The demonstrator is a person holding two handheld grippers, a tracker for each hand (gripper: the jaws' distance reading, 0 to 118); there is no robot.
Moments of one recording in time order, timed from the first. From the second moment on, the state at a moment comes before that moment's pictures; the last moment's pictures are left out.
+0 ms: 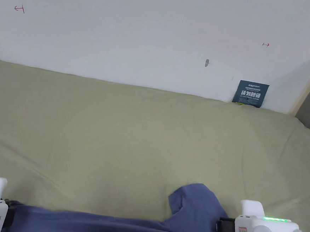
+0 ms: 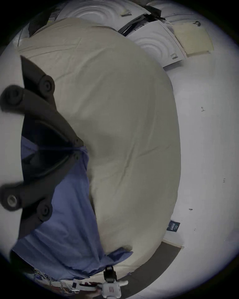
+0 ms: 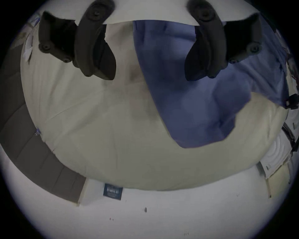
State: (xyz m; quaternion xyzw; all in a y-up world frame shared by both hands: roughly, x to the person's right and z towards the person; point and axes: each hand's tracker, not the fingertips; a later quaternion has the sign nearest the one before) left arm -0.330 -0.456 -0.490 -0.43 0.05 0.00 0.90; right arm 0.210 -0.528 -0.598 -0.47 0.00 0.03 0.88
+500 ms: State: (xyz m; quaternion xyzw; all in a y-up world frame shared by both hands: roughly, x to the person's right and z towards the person) left arm -0.348 -0.388 -0.419 -0.34 0.03 0.02 0.94; right arm 0.204 -0.403 -0.477 -0.33 0.07 0.06 0.94
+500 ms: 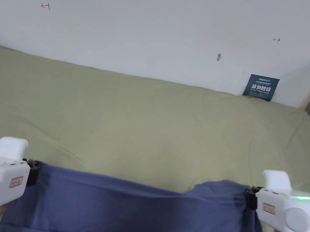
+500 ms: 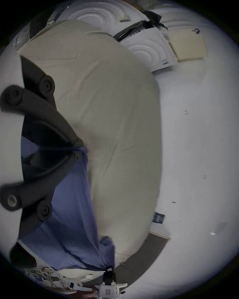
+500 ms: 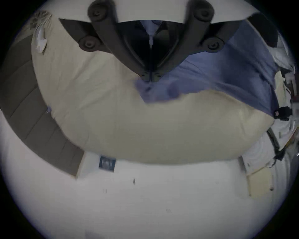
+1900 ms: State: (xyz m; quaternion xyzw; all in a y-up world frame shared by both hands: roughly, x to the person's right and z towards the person) left arm -0.361 -0.384 -0.194 -0.20 0.04 0.03 0.98; right arm 0.131 -0.370 -0.199 -0.01 0.05 0.02 1.00
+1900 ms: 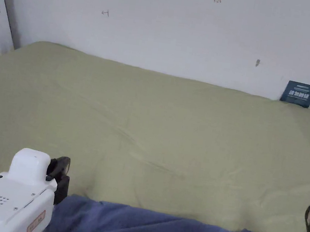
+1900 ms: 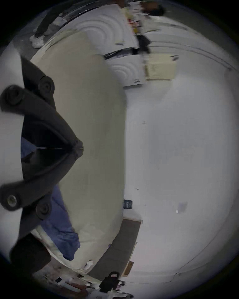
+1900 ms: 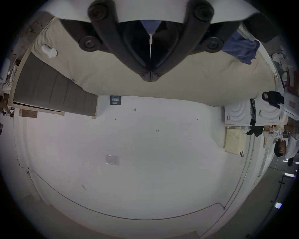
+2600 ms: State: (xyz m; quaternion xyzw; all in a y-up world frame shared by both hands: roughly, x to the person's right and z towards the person) left arm -0.484 -0.581 -0.283 -0.36 -0.34 0.58 0.65; right arm 0.104 -0.359 -0.209 -0.06 0.05 0.02 1.00
